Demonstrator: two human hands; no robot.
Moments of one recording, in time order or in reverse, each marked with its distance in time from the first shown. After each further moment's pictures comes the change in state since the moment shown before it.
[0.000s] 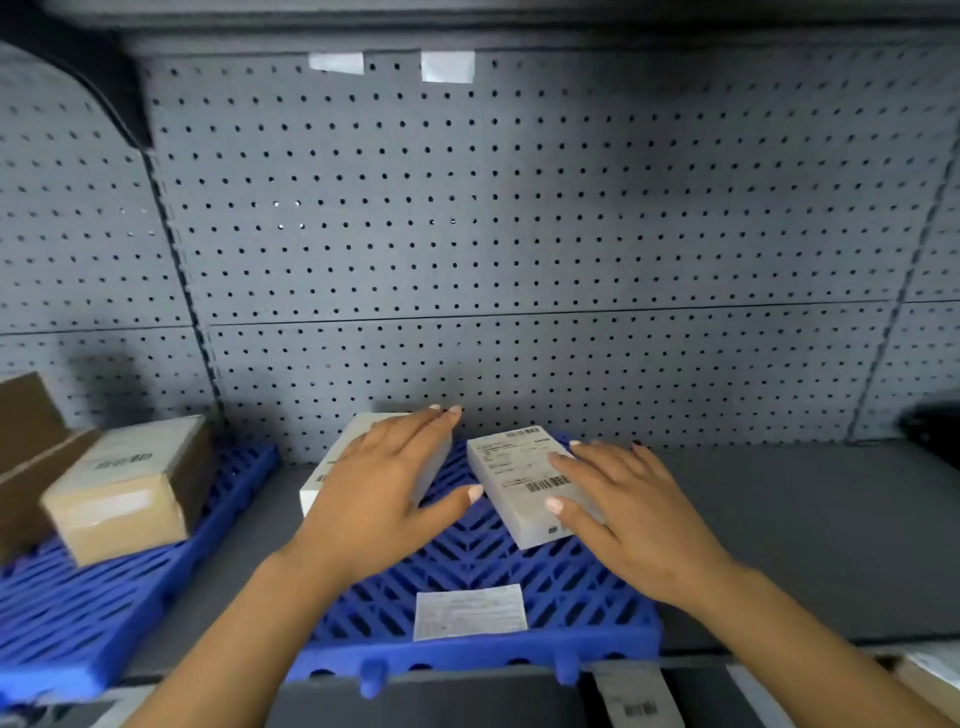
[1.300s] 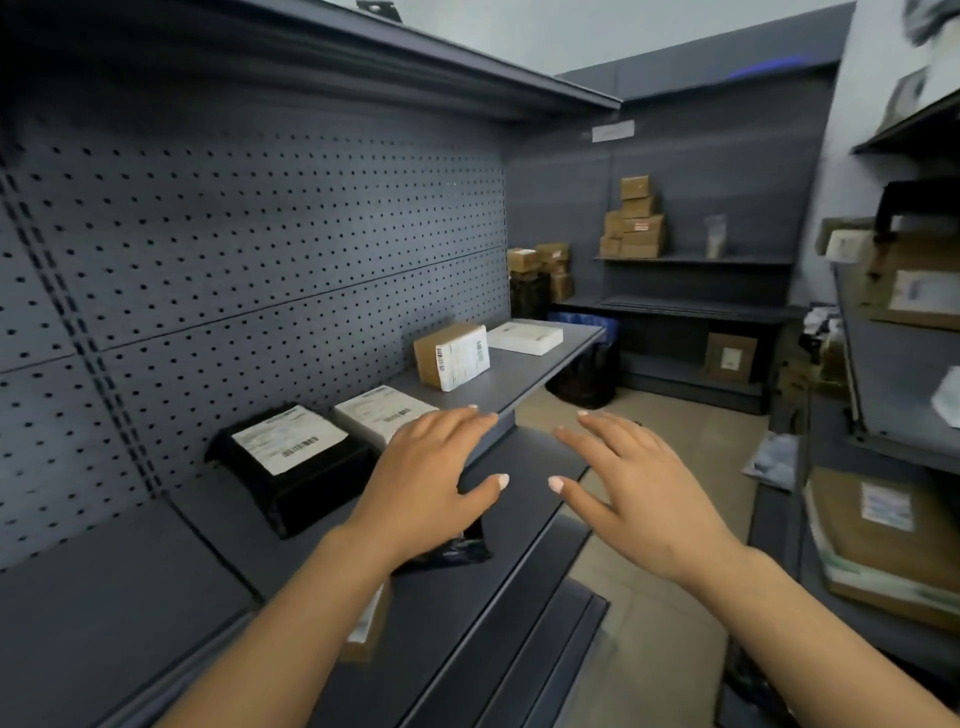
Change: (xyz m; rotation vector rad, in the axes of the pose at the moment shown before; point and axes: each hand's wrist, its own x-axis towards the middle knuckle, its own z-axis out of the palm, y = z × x) left_hand 0.154 0.688 0.209 -0.376 -0.192 0.805; right_hand -0.474 0.427 -0.192 -0.353 0.321 0.791
